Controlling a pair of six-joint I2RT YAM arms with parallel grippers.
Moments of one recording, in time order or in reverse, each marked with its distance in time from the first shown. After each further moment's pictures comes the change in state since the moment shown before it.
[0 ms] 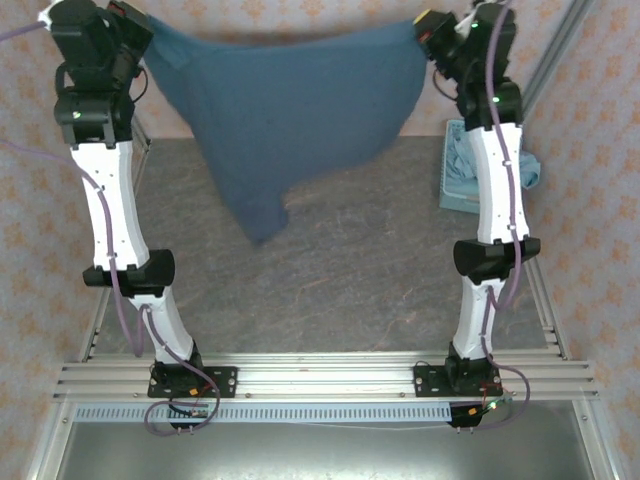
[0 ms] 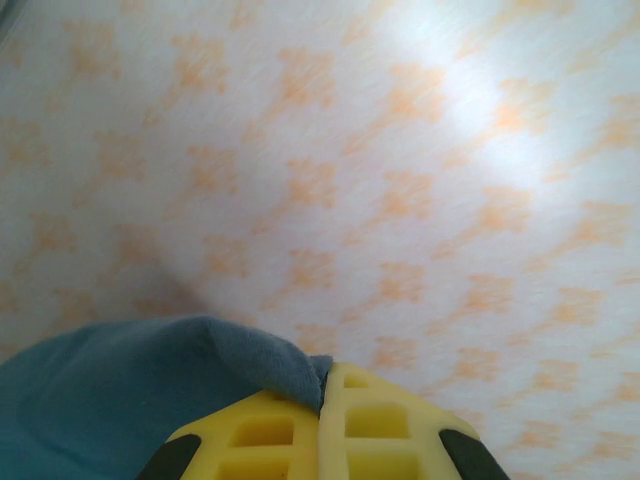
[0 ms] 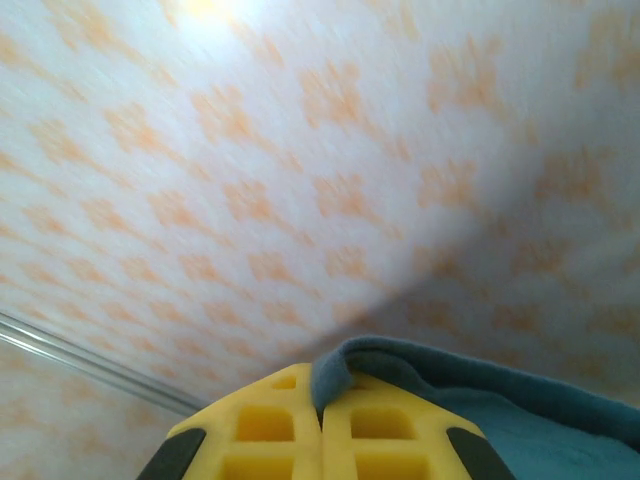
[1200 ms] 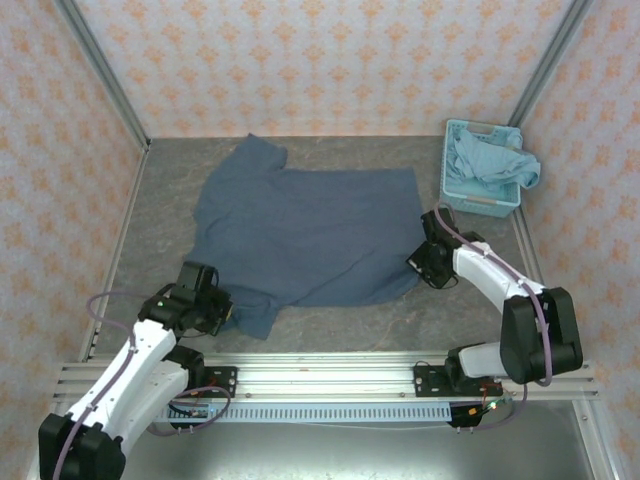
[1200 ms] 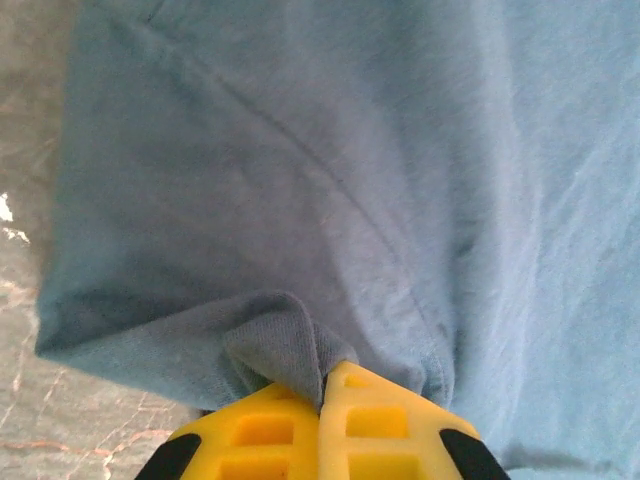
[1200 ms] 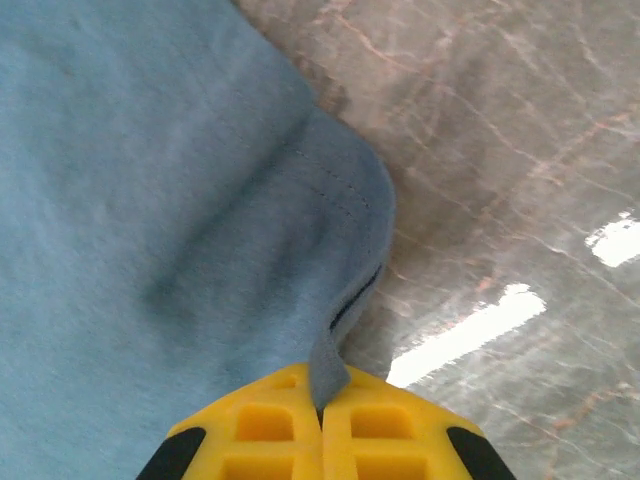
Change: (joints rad) left arm -0.342 -1.209 -2.366 -0.007 0.136 -0.591; right arm 0.069 -0.727 -1.991 -0.046 0.215 0.078
